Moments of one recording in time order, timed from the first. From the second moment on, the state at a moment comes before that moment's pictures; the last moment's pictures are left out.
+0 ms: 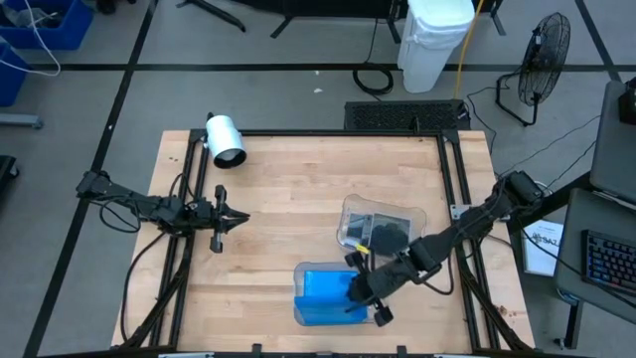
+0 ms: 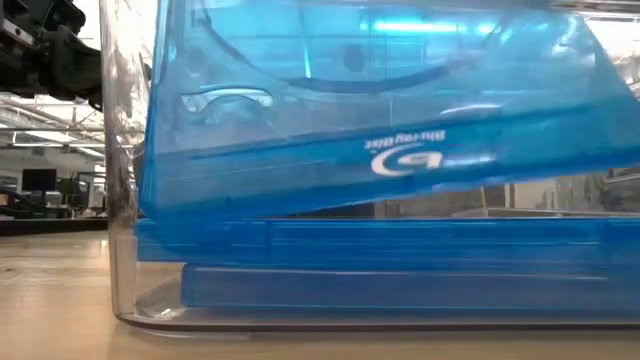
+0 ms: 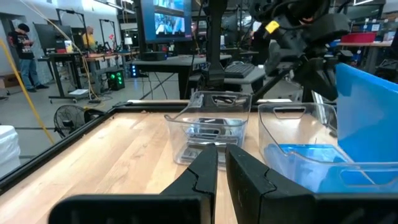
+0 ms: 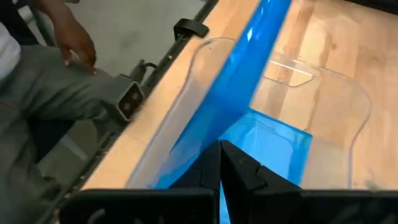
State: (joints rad) left arm -0.36 0.19 0.02 0.21 -0.37 0.02; right arm 0.53 1.61 1.12 -0.19 0.08 0.05
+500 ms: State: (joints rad) left arm -0.36 0.19 0.02 0.21 -0.37 0.02; right arm 0.55 1.55 1.12 -0.21 0.18 0.02
